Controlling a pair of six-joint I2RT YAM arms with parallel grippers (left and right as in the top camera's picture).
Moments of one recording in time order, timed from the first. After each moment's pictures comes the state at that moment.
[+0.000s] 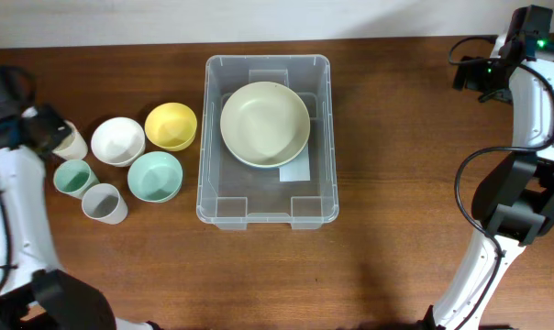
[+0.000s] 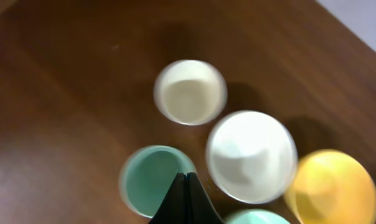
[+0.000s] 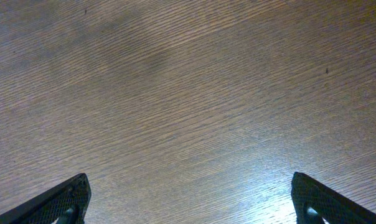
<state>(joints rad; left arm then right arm) 0.44 1.66 1.55 -0.84 -0.11 -0.32 -0.33 2.31 2.22 -1.03 0.01 0.03</state>
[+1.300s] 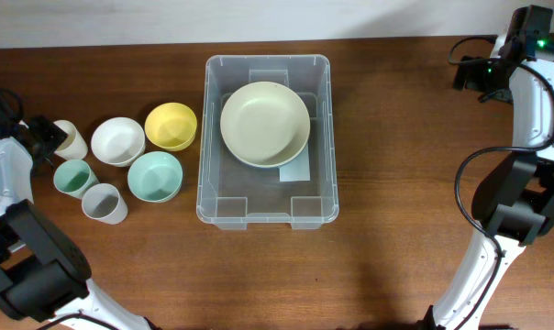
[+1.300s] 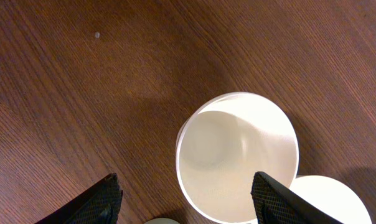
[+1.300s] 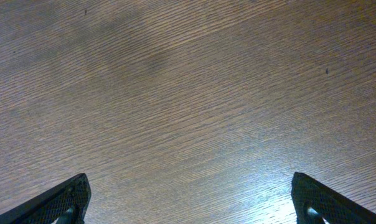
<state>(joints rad) 0.55 1.98 1.55 -0.60 0.00 -0.34 -0.33 2.31 2.22 -1.03 0.01 0.03</state>
